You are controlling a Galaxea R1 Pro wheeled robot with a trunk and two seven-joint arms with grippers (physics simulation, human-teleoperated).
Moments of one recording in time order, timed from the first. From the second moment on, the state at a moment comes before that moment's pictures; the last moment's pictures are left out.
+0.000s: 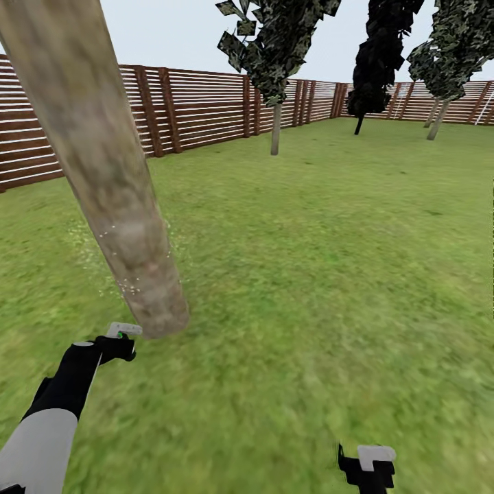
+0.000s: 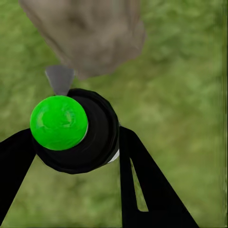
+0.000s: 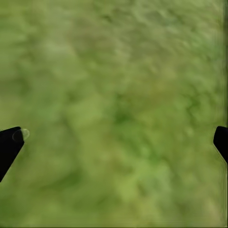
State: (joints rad) left arm -0.70 0.14 0.37 -0.83 -0.51 0.45 -0.41; right arm -0.41 -0.03 -0.16 -0.12 0.31 -0.57 -0.33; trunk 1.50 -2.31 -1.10
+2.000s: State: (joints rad) left arm -0.68 0.14 0.37 -0.81 -0.50 0.45 -0.40; right arm -0.41 -0.02 -0.16 -0.12 0.31 -0.57 -0.33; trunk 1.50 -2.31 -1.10
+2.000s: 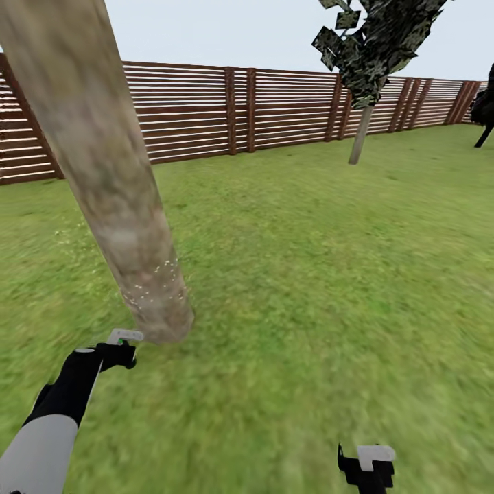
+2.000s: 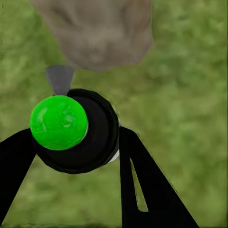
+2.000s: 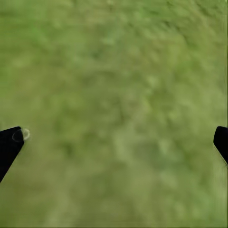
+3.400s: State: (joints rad) left arm -0.91 0.30 0.09 -1.18 -0.54 0.89 -0.90; right arm -0.41 -0.03 -0.16 -0.12 0.31 -0.57 -0.33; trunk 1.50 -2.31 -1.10
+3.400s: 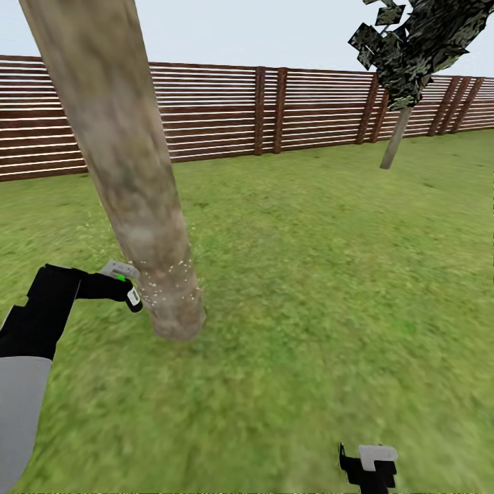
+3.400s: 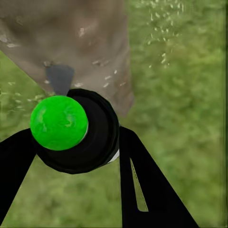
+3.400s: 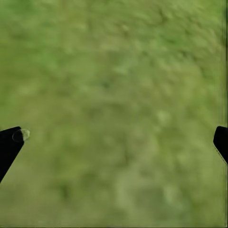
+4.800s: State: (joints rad) left arm -0.97 0.32 0.09 -1.22 -0.56 0.99 -0.89; right arm -0.41 -0.03 -0.16 -0.12 0.31 -0.57 -0.33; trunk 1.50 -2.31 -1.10
